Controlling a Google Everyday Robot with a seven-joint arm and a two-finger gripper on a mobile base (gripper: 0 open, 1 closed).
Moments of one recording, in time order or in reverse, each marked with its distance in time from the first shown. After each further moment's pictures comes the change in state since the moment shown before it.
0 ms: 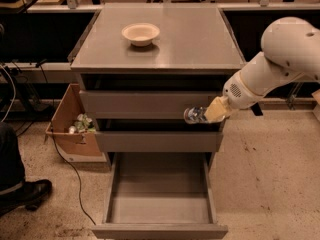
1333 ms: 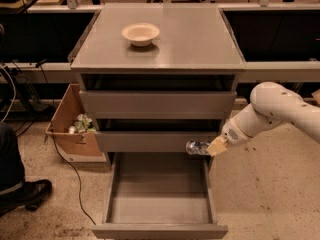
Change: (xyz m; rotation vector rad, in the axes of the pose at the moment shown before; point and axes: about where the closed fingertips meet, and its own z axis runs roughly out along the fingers) arm 0.072 -0.068 0.134 -0.061 0.059 -0.118
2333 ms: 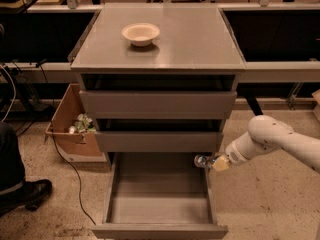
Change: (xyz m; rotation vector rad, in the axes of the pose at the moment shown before) arm 0.056 -0.079 0.096 0.059 -0.002 0.005
